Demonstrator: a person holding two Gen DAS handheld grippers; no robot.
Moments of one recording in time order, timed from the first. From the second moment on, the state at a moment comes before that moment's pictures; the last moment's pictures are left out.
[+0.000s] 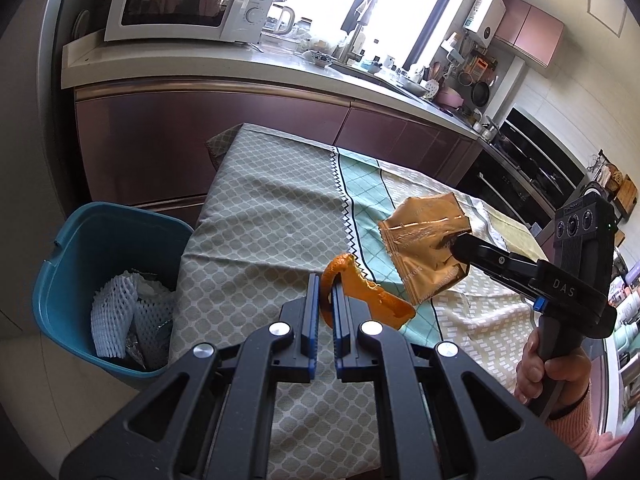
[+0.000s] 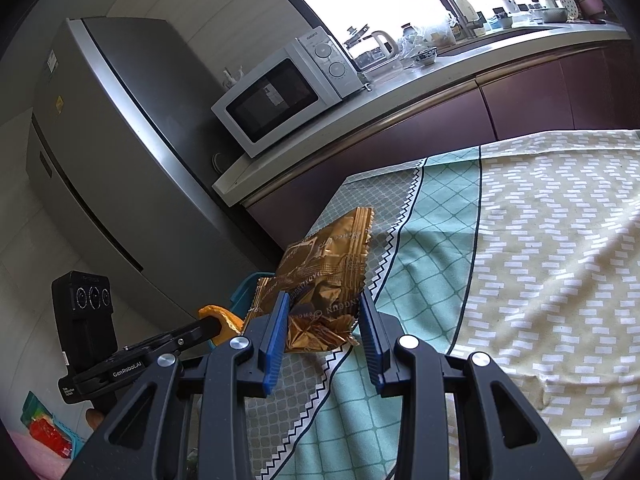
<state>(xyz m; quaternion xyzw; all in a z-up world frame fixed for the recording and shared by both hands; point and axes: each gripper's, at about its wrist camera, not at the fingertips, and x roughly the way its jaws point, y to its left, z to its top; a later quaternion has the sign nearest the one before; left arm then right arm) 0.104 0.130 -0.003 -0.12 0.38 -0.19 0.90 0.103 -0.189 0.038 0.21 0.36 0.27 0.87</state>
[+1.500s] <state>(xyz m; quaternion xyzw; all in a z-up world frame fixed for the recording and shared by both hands) 0.089 0.169 0.011 -0.14 0.36 -0.14 0.91 0.116 -0.144 0.045 0.19 0.36 0.31 0.86</state>
